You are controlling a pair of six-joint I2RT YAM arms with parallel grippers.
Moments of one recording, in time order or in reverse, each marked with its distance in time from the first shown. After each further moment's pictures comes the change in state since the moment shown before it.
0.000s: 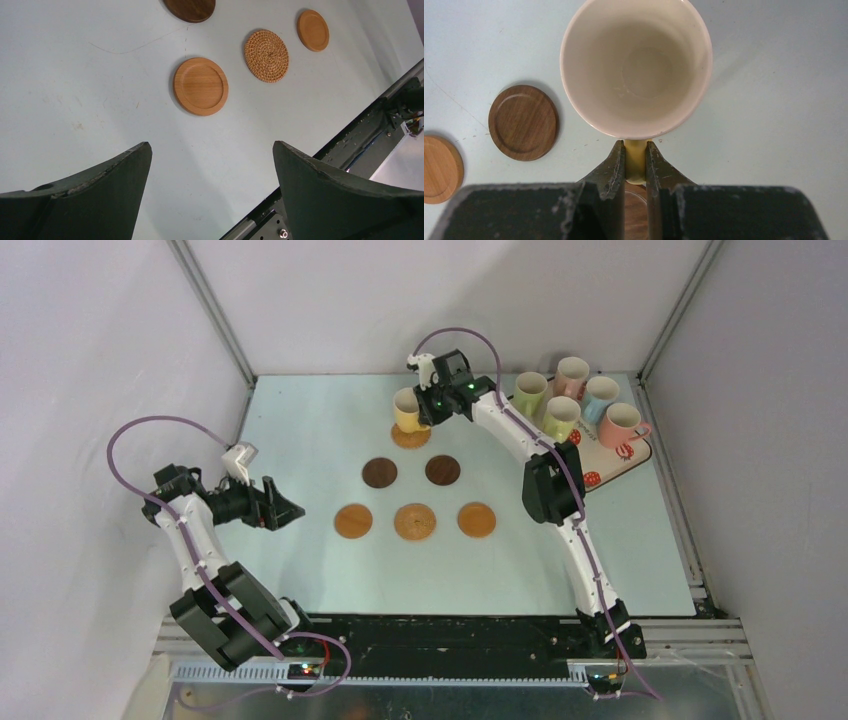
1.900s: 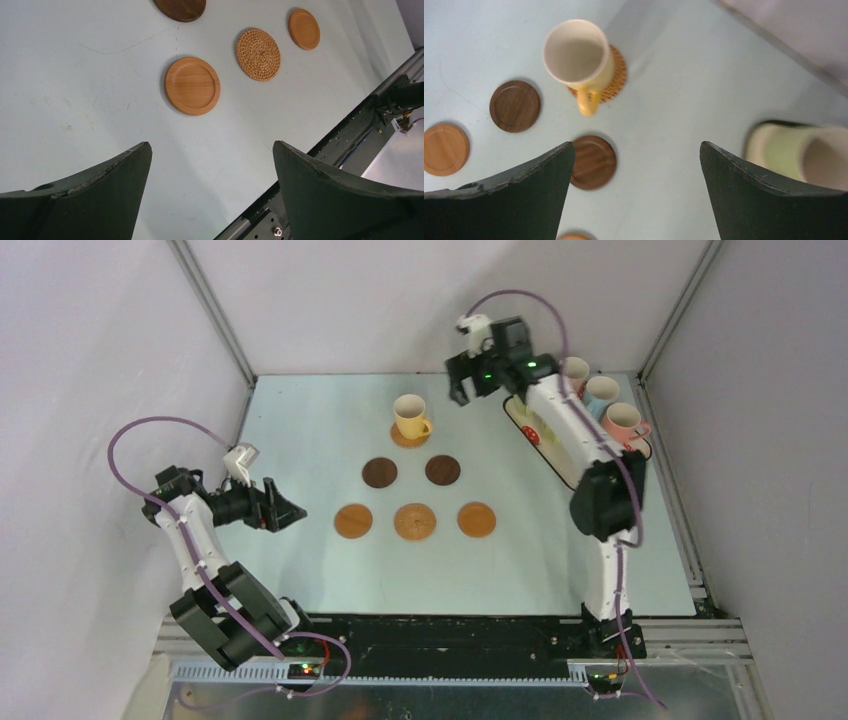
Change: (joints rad) left arm 0.000 0.000 0.000 -0.034 0.014 0.026; right arm -0.101 -0.320 -0.209 -0.006 0.024 -0.055
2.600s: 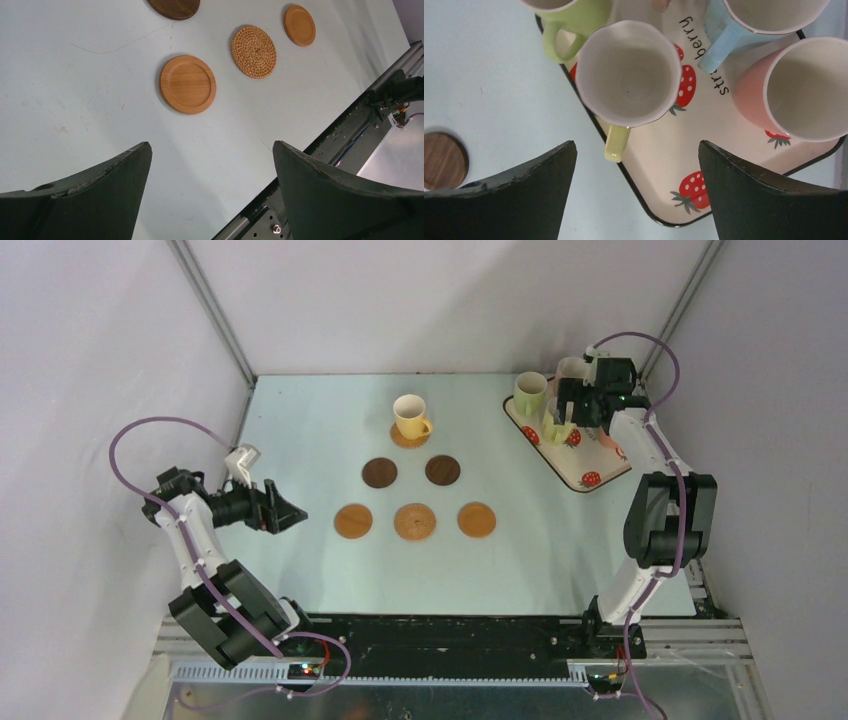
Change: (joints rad) left arm 0.000 0.010 0.000 -0.037 0.011 0.042; right arm -0.457 -0.391 -0.681 0.185 0.167 0.166
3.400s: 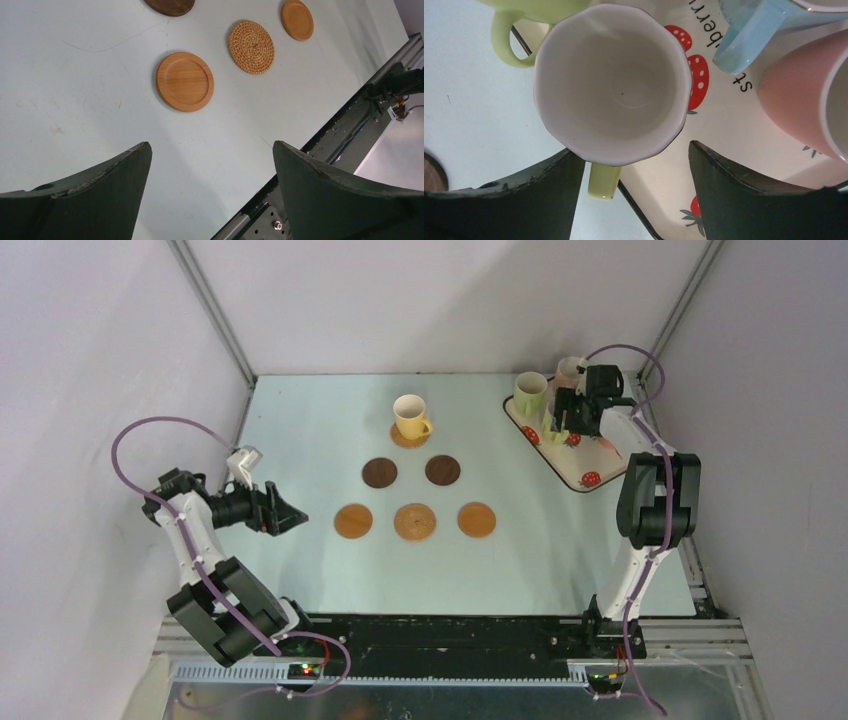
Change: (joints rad) left arm 0.000 0.015 0.000 -0.030 0.000 0.052; right arm -0.005 0.149 0.025 0.037 0.008 0.063
